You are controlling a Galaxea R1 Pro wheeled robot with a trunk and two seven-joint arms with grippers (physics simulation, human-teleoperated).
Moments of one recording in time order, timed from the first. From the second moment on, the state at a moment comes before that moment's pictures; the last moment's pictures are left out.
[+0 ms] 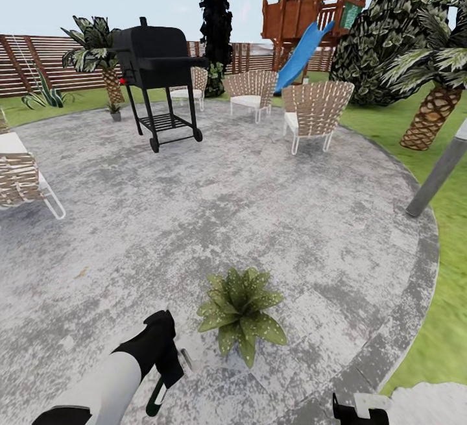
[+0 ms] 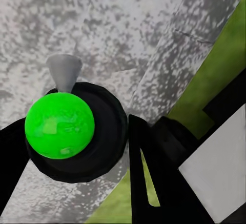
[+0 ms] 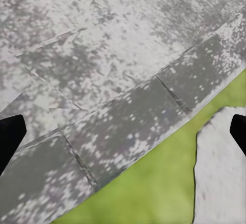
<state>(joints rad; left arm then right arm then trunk) -0.72 -0.10 0.00 -0.43 -1.19 0.67 -0.97 -0.35 -0.05 -0.46 -0.21 0.45 -0.47 -0.15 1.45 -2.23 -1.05</state>
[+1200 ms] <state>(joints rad) -0.71 -0.06 0.01 -0.49 -1.20 0.87 -1.08 -0.35 -0.05 -0.46 -0.21 0.45 -0.47 -0.15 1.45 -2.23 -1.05</state>
